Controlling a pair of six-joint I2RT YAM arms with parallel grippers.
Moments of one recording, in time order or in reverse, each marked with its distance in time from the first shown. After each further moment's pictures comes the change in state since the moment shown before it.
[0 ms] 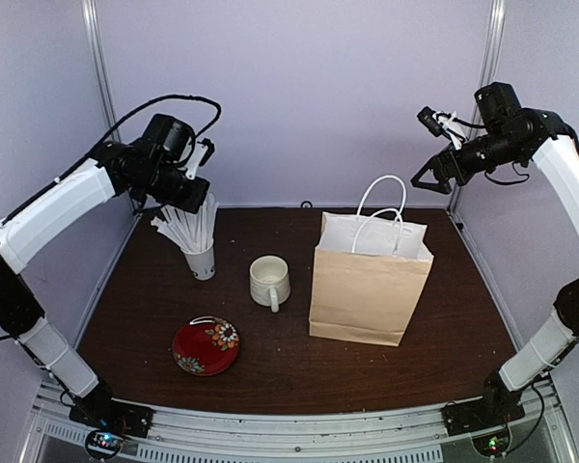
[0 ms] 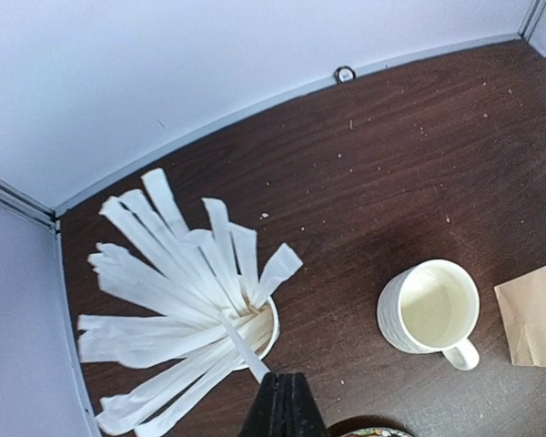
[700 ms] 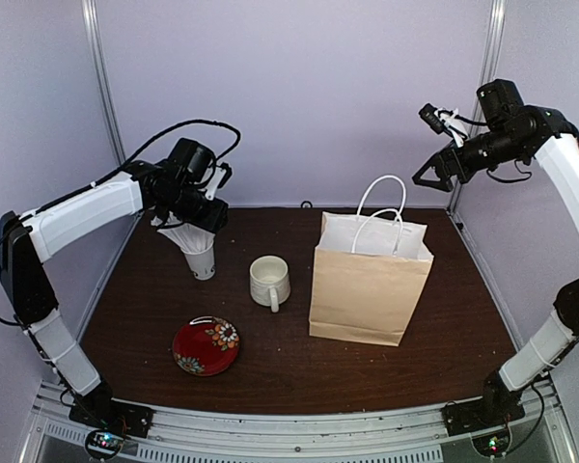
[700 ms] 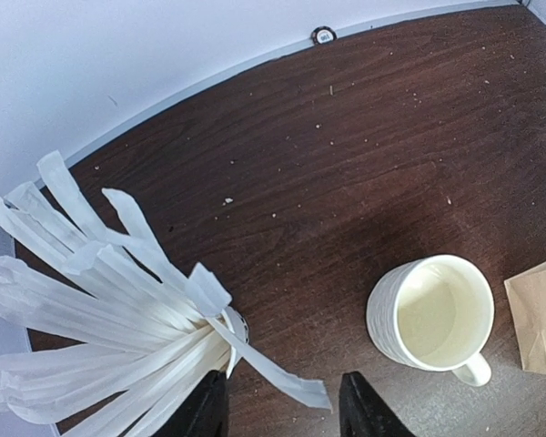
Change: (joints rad) left arm 0.000 0.085 -0.098 0.130 0.056 -0.005; right arm 0.001 0.003 0.030 -0.022 0.007 0.000
